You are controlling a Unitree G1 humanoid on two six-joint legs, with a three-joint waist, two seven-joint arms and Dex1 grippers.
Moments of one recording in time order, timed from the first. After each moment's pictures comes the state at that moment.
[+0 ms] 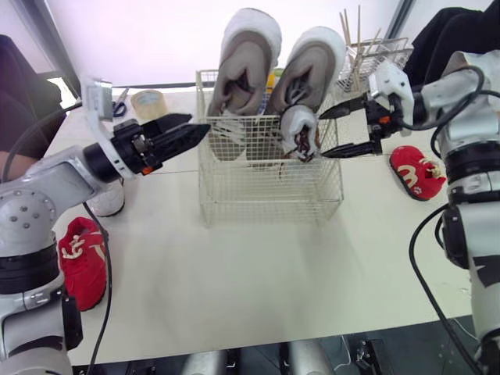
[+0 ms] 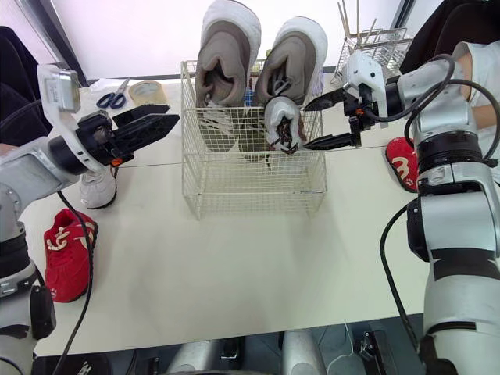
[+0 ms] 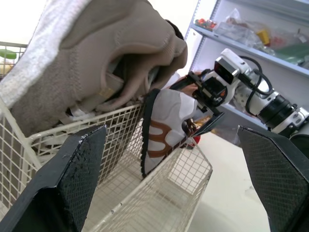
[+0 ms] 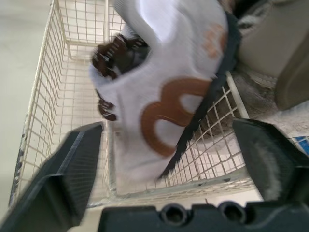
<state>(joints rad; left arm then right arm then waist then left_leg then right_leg) -0.64 0.74 0.33 -0.22 -1.24 0.97 -0.54 -1.32 -0.77 0.18 0.90 0.12 -0.07 1.61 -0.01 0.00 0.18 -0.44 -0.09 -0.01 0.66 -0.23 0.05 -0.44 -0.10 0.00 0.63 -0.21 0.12</state>
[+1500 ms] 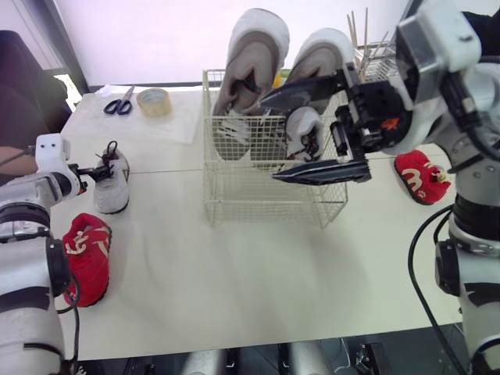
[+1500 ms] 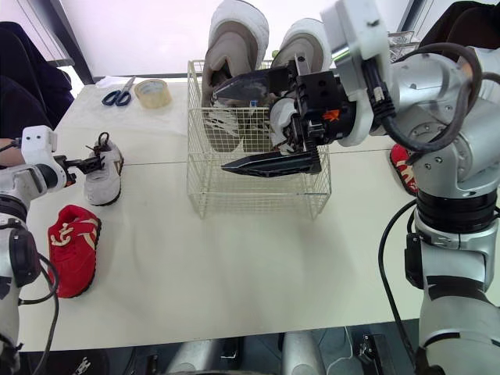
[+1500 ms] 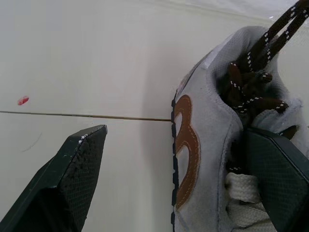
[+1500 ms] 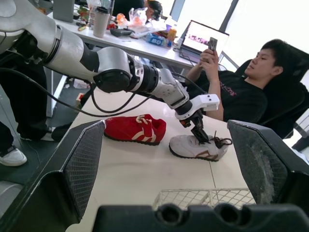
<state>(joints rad) -1.06 0.83 0.18 1.30 -0.20 0.36 -0.51 -1.06 -0.73 -0.02 -0.29 0.79 0.75 1.22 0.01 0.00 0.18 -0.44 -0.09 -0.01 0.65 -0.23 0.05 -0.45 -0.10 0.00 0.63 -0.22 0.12</state>
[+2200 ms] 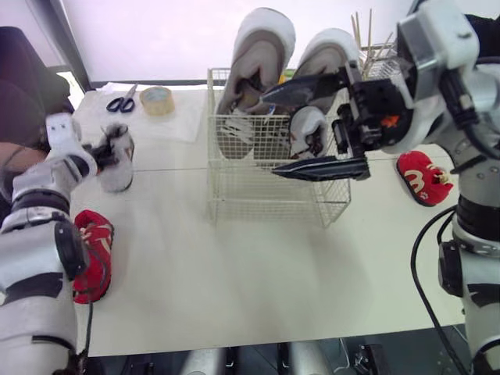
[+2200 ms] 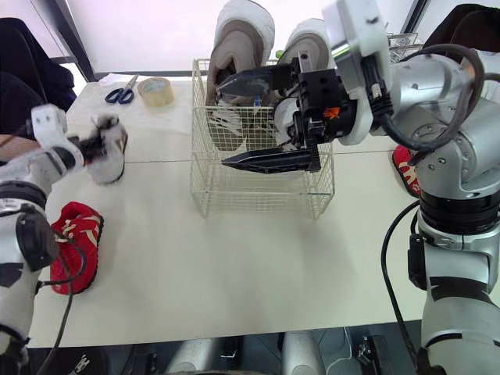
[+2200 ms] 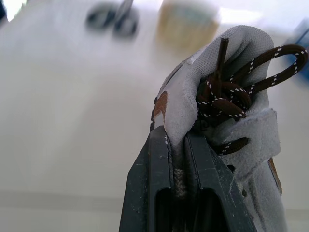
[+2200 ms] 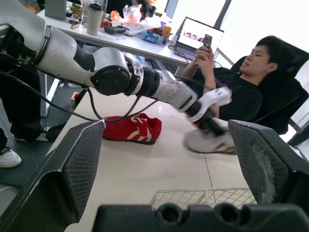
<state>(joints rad) -1.20 0.71 0.35 1.16 -0.26 0.21 -0.50 -1.06 -0.74 -0.02 -0.28 0.78 0.73 1.19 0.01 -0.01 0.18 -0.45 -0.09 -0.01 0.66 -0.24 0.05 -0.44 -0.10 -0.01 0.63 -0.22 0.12</state>
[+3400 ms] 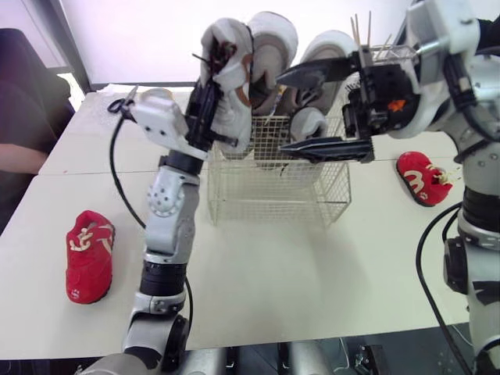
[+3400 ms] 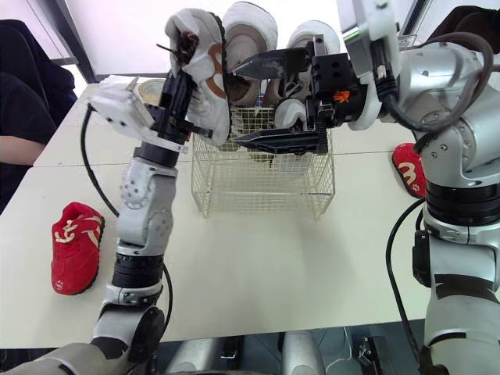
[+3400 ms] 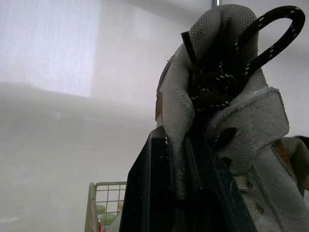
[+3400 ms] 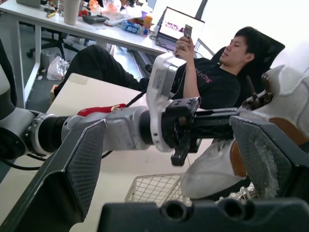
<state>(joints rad) -0.60 0.01 0.01 -0.01 -0.20 -0.29 -0.24 -1.09 -0.77 -0.01 -0.19 0.71 0.66 1.22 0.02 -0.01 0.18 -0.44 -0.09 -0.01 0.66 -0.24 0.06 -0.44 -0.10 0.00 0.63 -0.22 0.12</state>
